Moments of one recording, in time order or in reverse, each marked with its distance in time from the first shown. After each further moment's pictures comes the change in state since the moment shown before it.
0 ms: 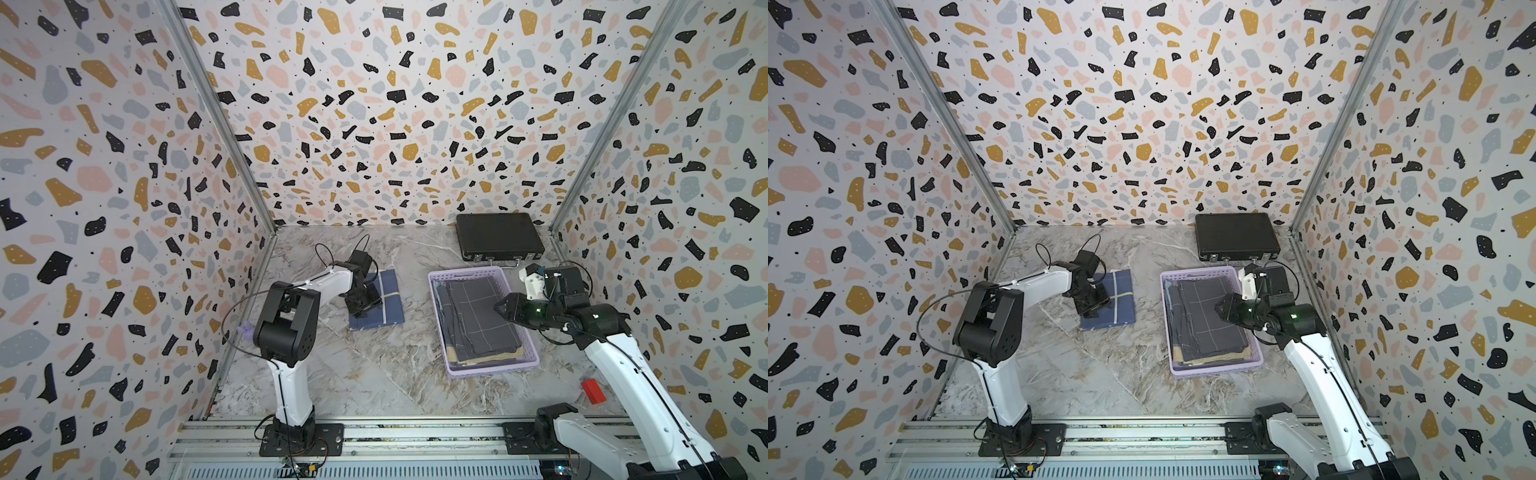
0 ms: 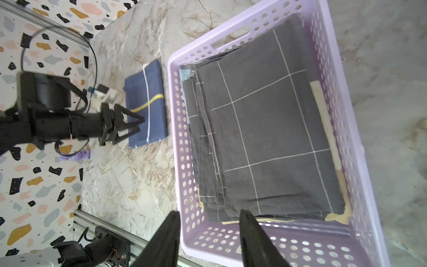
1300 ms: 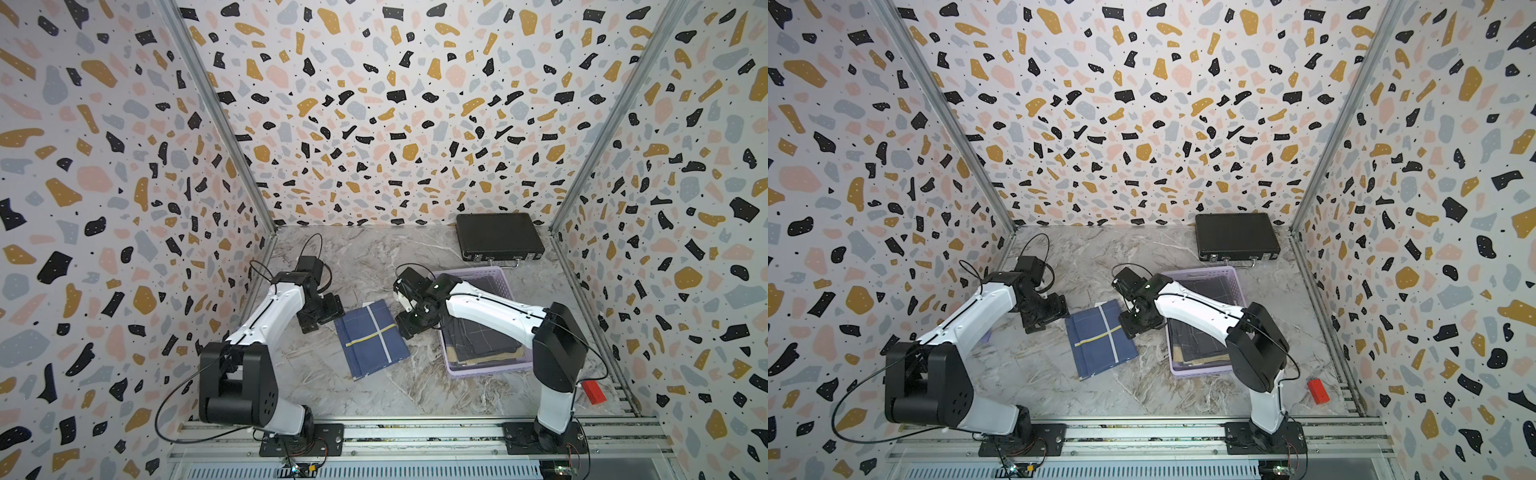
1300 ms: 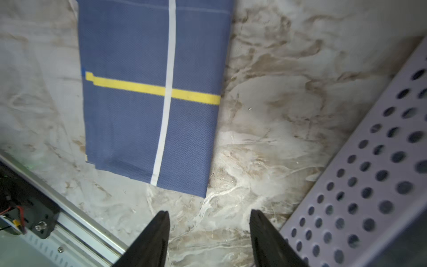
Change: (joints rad) left arm 0.271 -0.364 -0.123 -0.253 -0.076 0.316; right arm 0.699 0.938 0.518 0.004 0.232 -0.116
